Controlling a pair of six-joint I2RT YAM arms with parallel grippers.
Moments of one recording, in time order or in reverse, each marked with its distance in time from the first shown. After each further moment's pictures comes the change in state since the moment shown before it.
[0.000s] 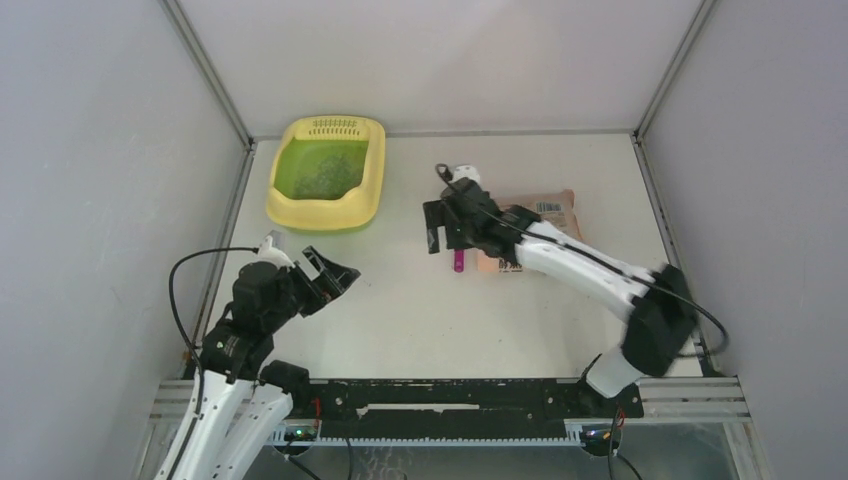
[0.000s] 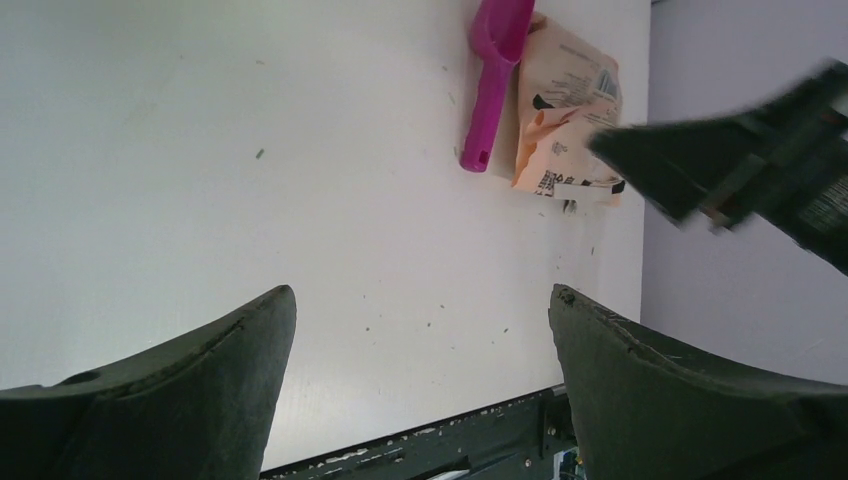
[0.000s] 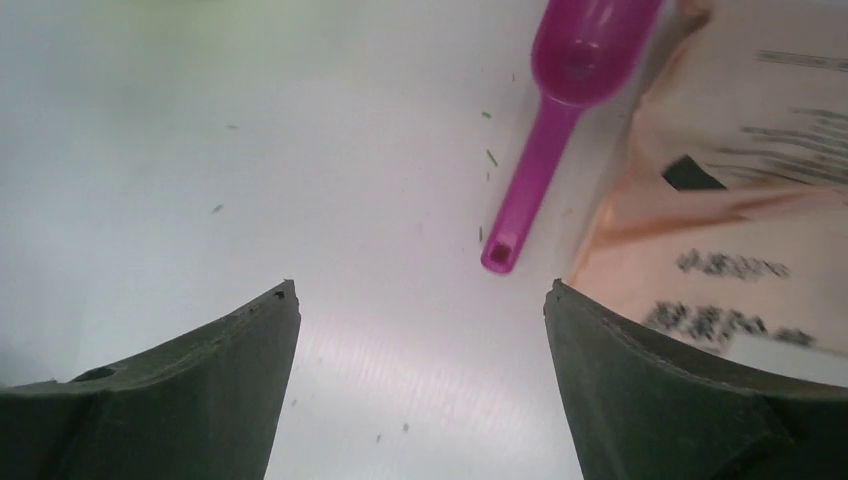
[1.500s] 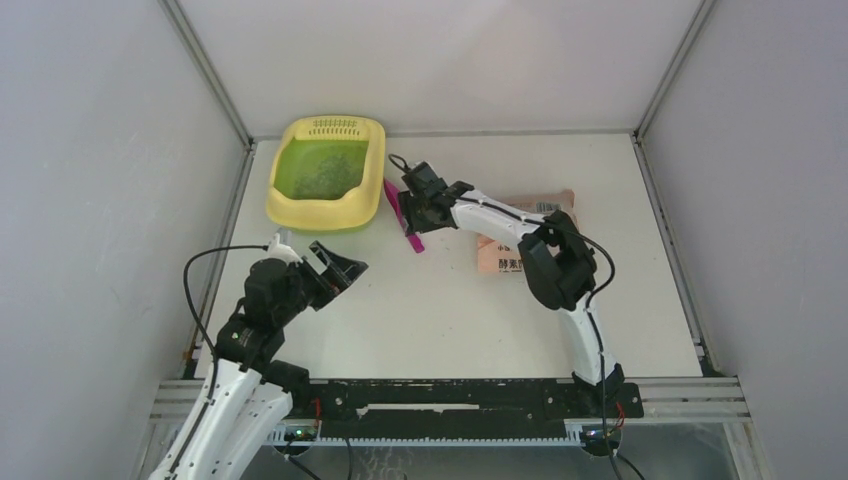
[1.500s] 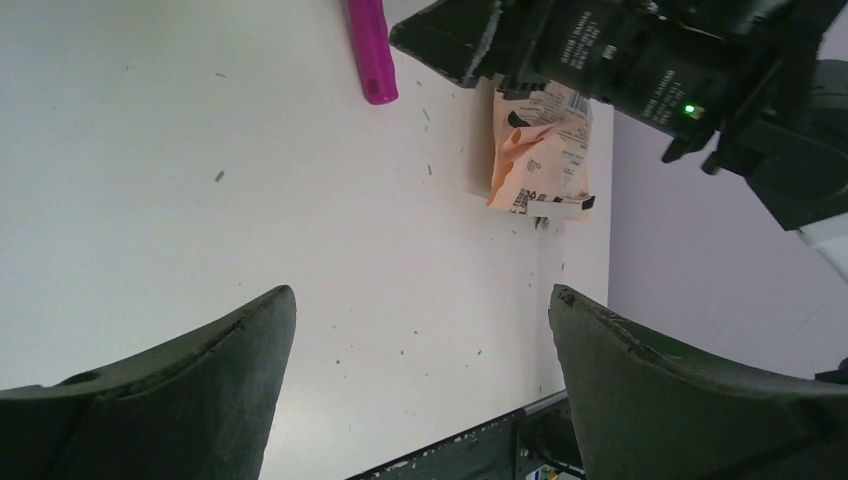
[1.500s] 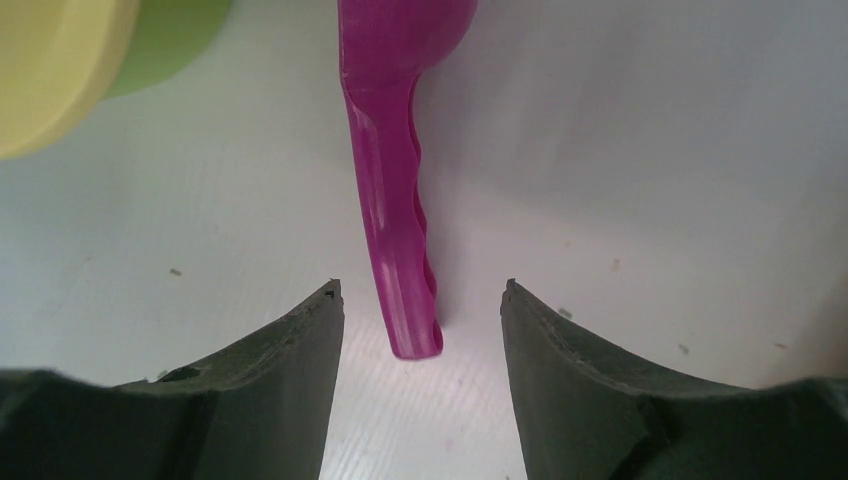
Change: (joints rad) left arm -0.006 0.040 -0.089 0.193 0.021 -0.076; right arm -0.077 0.479 0.394 0.034 -0.149 -0.085
